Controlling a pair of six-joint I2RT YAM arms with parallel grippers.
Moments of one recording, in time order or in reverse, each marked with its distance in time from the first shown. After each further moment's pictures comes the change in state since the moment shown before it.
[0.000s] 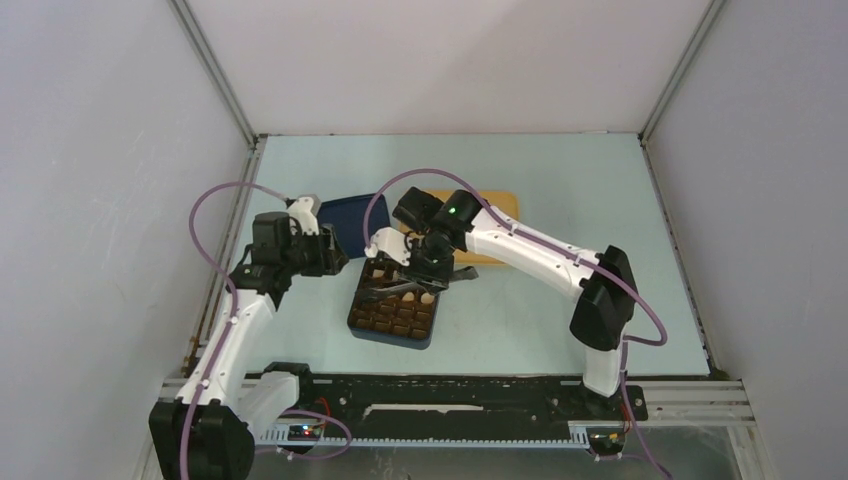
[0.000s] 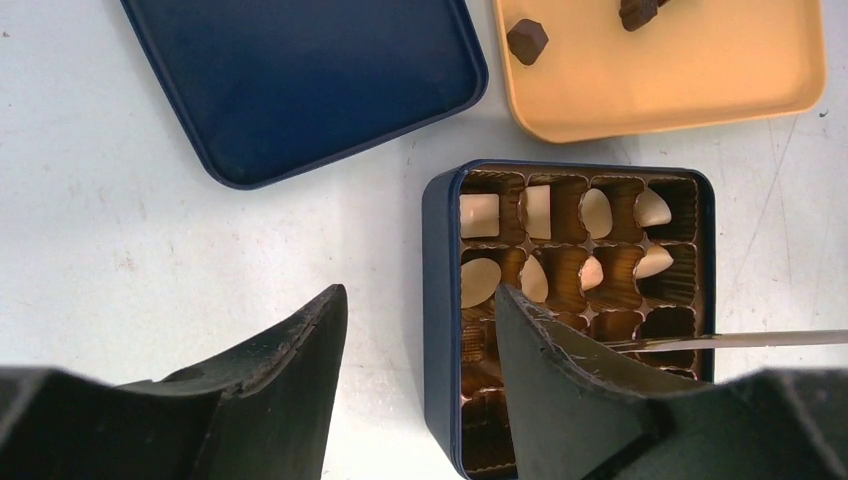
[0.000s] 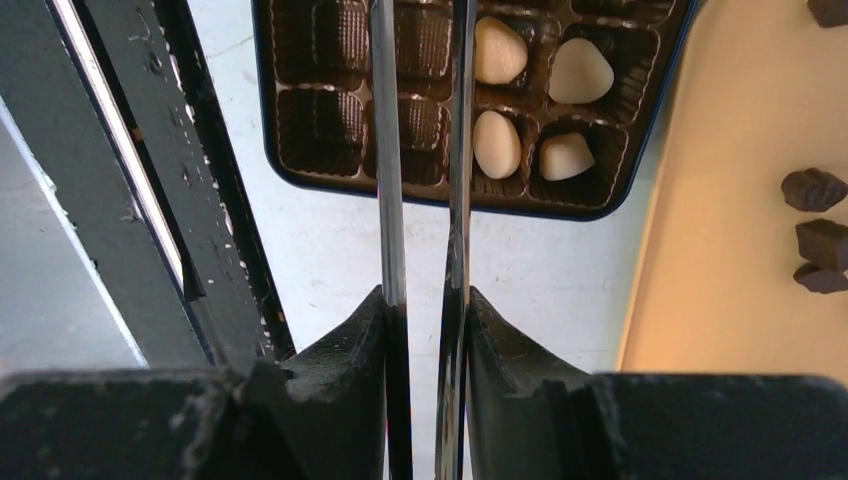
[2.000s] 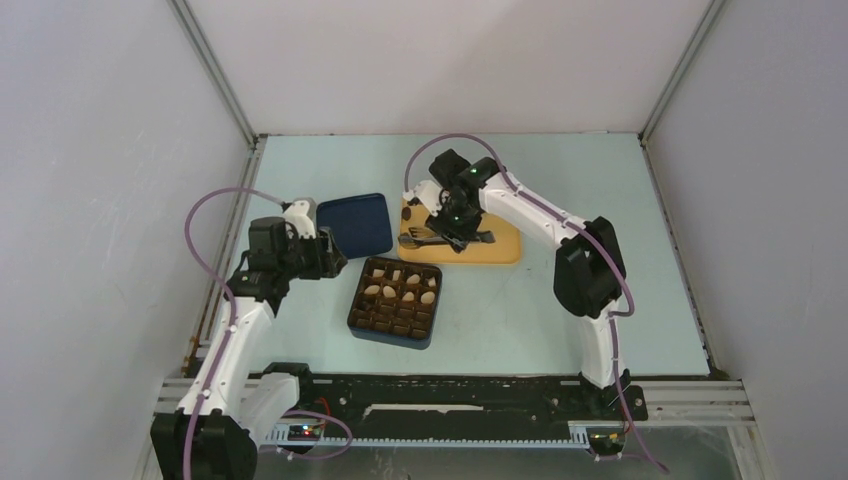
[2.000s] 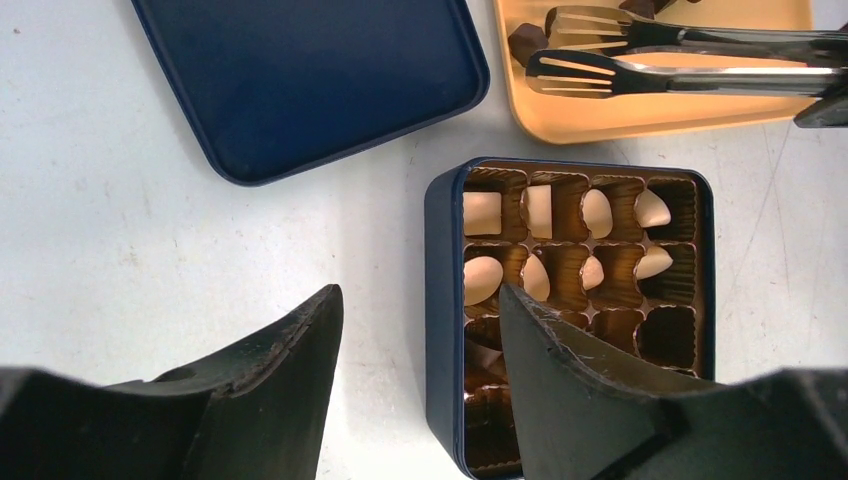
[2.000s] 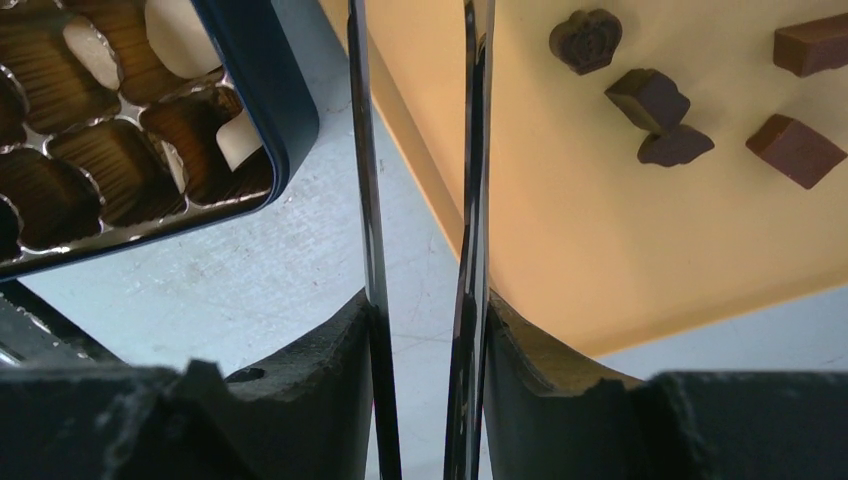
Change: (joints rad) left arm 0.023 -0.042 -0.028 0.010 0.015 -0.001; right arm -0.288 0.166 0.064 0.088 0.101 0.068
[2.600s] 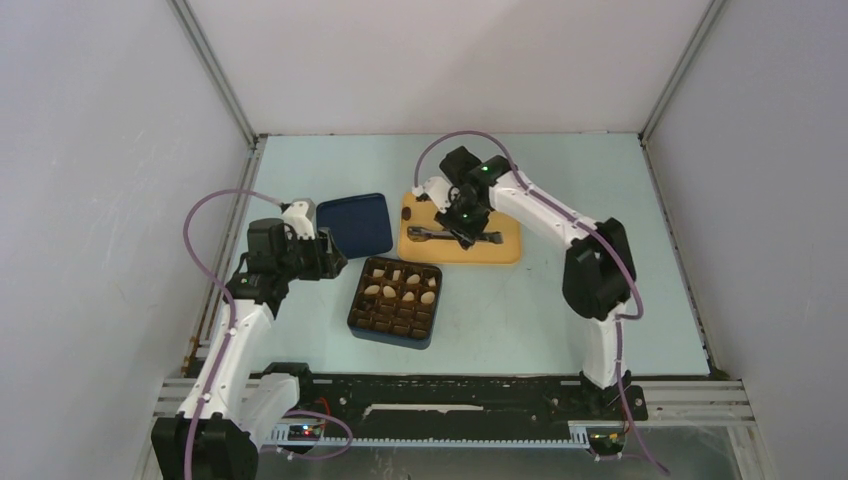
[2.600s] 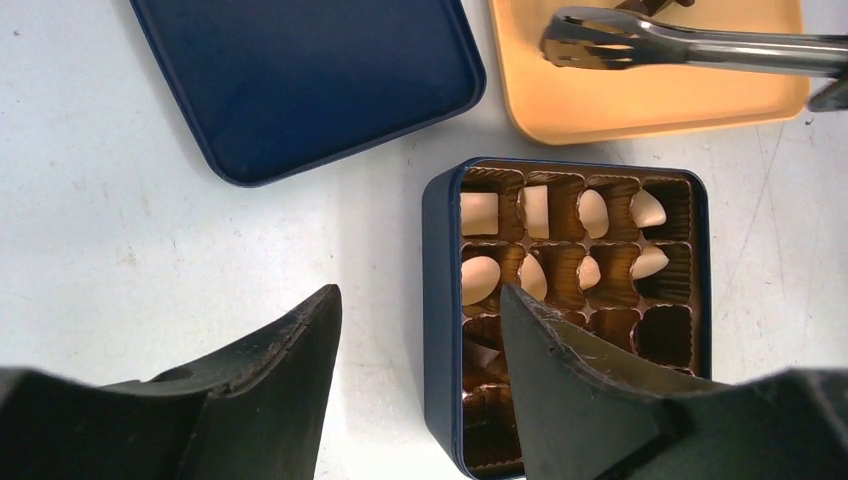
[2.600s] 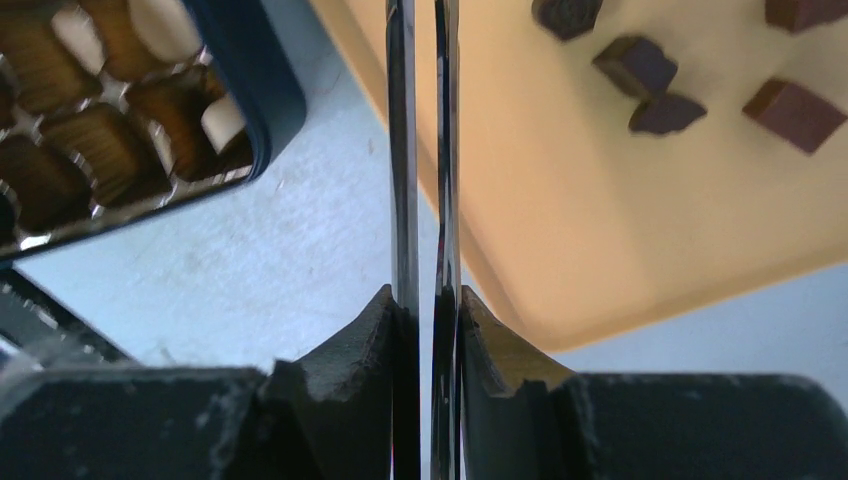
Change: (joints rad) left arm 0.008 -0.024 -0.015 0.006 0.011 -0.002; right arm -0.032 0.010 0.001 0.011 -0.015 0.014
